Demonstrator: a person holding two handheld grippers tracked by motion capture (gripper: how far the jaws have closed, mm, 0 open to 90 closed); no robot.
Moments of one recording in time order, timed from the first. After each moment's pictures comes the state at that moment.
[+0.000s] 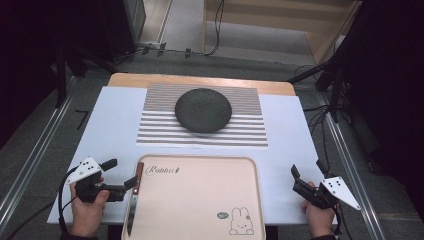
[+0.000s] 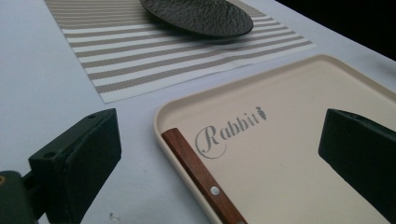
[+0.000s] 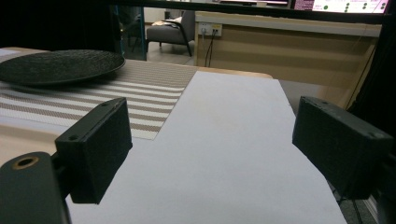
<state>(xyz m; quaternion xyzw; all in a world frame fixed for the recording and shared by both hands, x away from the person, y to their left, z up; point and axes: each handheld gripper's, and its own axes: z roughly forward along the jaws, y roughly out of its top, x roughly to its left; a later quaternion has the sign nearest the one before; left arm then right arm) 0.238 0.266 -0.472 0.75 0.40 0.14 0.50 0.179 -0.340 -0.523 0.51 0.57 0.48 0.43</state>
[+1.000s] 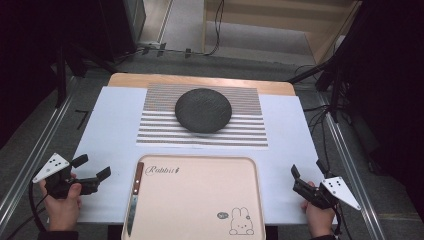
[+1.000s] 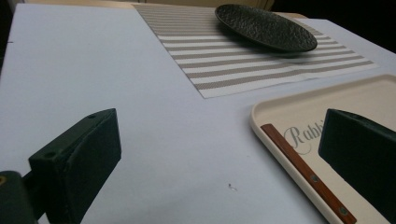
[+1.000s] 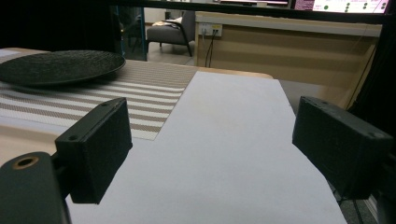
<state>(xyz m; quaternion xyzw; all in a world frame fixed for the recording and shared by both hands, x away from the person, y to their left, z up) 0.249 0.332 -0.478 0.71 0.45 0.19 0.50 0.179 -0.341 -0.523 0.51 0.57 0.48 0.43</state>
